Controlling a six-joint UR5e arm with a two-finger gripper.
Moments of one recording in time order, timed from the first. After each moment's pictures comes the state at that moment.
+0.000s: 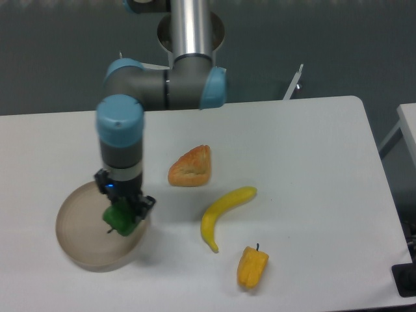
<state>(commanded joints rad) 1.81 -2.12 -1.33 -1.12 1.46 0.47</state>
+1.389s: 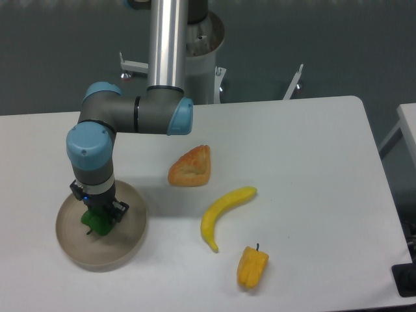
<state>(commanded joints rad) 1.79 -2.17 -1.37 -1.08 1.45 0.44</state>
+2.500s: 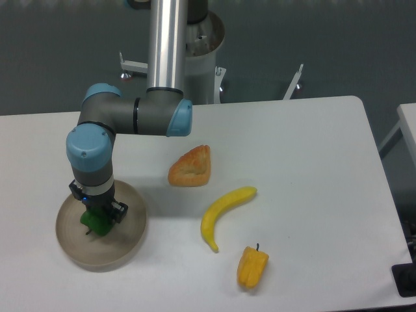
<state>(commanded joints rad) 1.79 -2.17 -1.37 -1.08 1.44 0.45</state>
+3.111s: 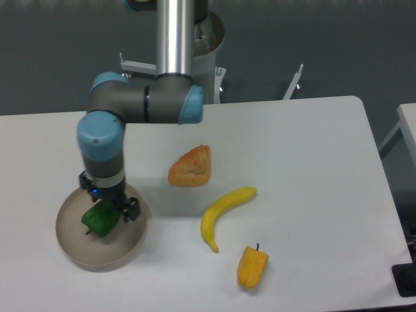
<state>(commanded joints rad) 1.95 -2.06 -1.36 -1.20 1.45 0.71</state>
